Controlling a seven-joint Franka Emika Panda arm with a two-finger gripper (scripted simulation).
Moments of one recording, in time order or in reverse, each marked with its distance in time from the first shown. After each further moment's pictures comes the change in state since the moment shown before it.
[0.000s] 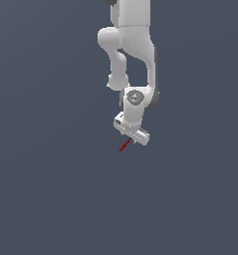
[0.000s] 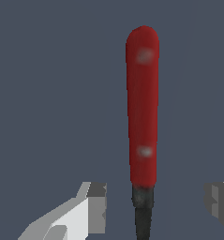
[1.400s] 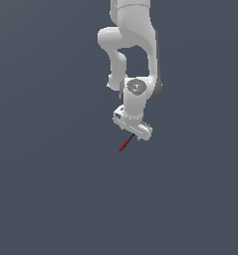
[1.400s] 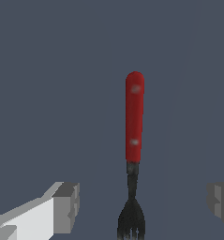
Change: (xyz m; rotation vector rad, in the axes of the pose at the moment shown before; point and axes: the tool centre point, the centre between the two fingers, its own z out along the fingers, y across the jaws) arm 0.004 -0.003 -0.050 -0.001 -0.003 -0.031
